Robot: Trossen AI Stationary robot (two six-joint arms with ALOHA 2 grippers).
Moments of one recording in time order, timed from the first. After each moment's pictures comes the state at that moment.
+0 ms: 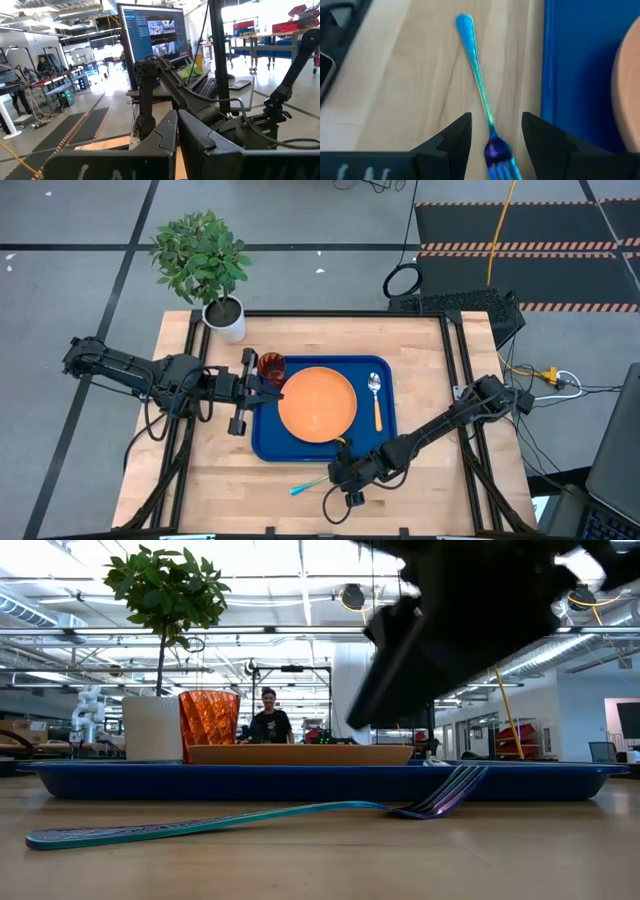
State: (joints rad) left arm -0.27 0.99 0.87 0.24 -0.10 0.20; right arm 0.51 1.91 1.20 -0.19 0.21 0.28
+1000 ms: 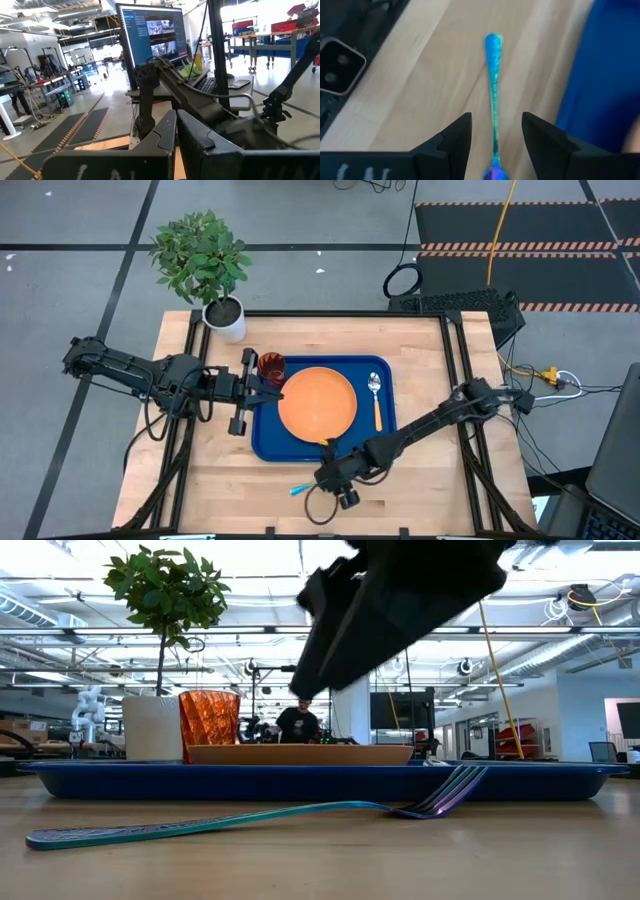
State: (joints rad) left arm -0.27 0.99 0.87 0.24 -0.10 0.21; right arm 0.45 2.00 1.43 -0.38 0.03 0.05
